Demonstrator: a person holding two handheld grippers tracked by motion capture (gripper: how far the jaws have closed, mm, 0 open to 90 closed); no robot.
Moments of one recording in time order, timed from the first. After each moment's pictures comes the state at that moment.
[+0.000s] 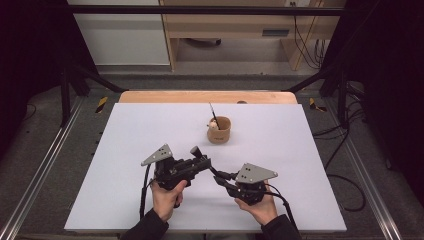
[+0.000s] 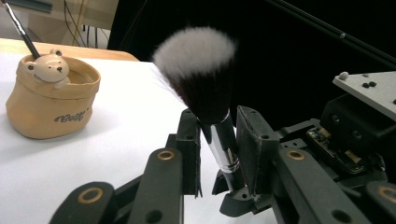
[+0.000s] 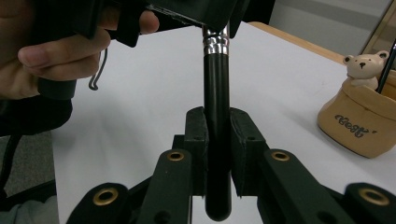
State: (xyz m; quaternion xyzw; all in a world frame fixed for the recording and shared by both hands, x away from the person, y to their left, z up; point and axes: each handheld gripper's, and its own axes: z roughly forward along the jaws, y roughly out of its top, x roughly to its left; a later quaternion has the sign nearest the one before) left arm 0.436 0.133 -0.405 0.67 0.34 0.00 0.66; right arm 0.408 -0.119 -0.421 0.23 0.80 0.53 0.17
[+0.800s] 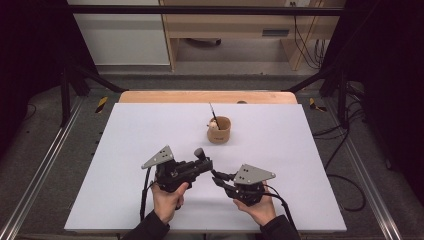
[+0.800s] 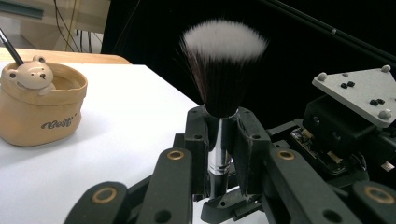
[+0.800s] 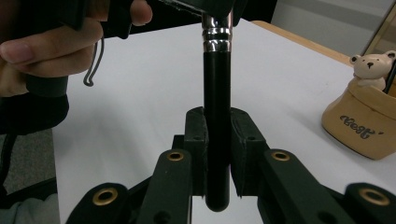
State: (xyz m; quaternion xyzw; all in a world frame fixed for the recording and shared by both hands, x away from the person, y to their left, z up) left arm 0.428 0.129 -0.399 0.68 0.32 0.01 0.66; right arm 0.407 -0.115 -0.423 0.22 0.80 0.53 0.17
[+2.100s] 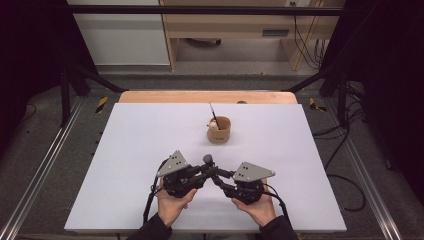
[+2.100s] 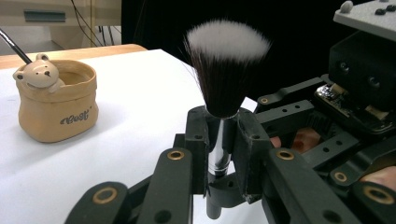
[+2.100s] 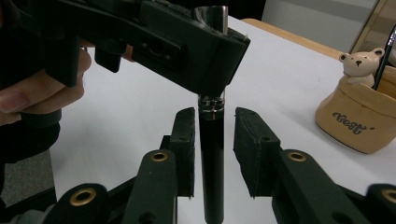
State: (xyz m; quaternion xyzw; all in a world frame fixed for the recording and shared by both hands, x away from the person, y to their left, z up) left arm 0.416 0.108 -0.400 0.74 0.30 0.08 0.60; right arm 0.407 -0.112 -0.416 0.25 0.80 0.53 0.17
